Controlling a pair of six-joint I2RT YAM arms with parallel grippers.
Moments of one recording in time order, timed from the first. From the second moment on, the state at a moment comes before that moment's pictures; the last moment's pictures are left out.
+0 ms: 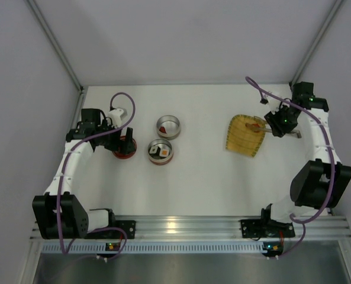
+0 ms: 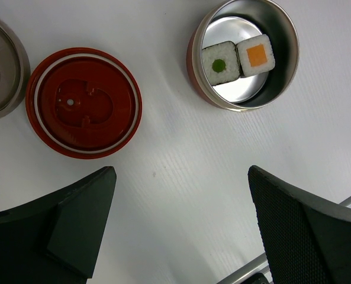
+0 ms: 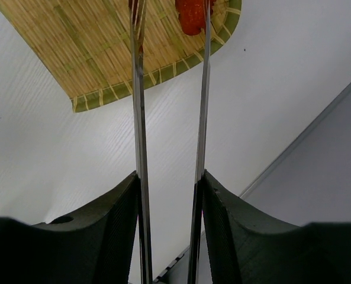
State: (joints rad) left arm 0.03 1.27 1.06 -0.76 0.49 0.29; right arm -0.19 1.53 1.46 -1.06 -0.22 -0.85
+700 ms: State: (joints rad) left arm 0.03 1.27 1.06 -0.76 0.49 0.29; right arm -0.19 1.56 1.40 -0.96 -0.16 -0.87
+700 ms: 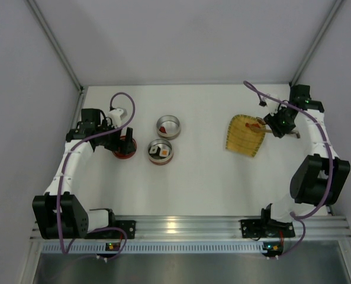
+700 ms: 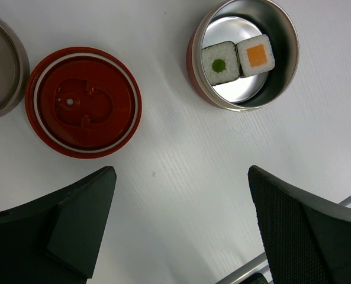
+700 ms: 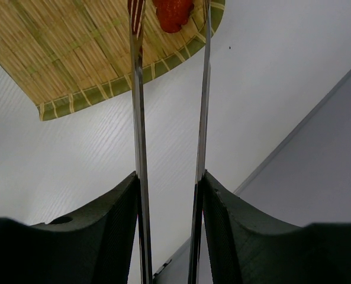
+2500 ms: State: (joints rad) left arm 0.03 1.29 1.09 -0.76 0.51 0.25; right arm 0.23 1.53 1.59 -1.03 -0.31 -0.58
